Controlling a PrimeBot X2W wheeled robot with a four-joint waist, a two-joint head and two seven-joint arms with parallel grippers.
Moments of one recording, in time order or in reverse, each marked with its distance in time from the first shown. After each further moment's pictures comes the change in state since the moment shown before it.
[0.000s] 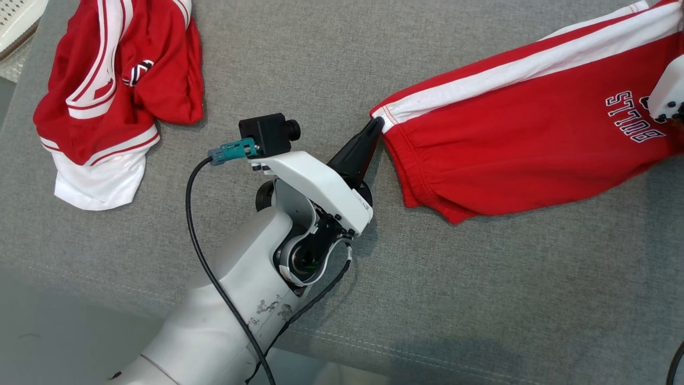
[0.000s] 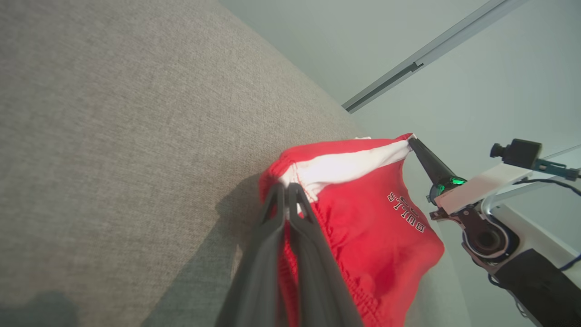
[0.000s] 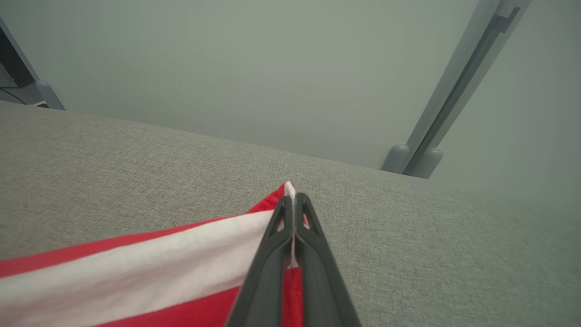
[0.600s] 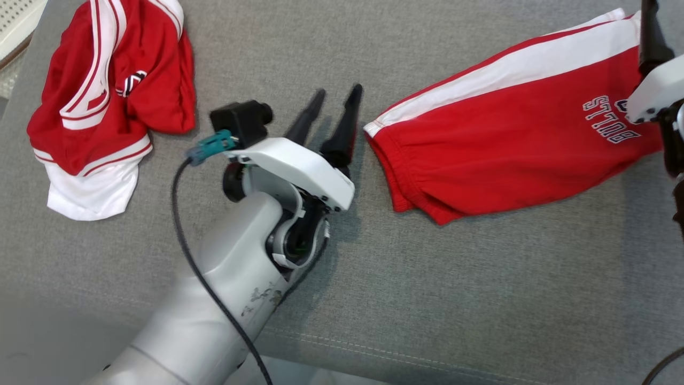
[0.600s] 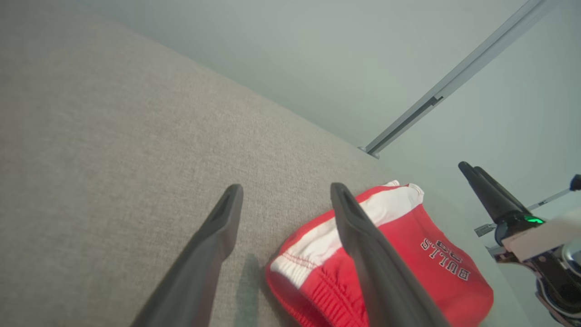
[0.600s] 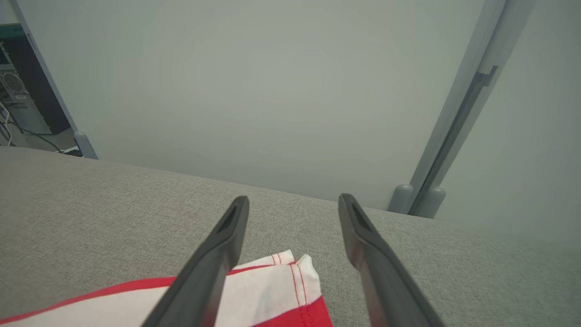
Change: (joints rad) left arm -0.046 0.000 0.014 0.072 0.123 0.086 -0.160; right arm 0.128 0.040 -0.055 -0.249 0.007 0.000 -0.011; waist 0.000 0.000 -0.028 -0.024
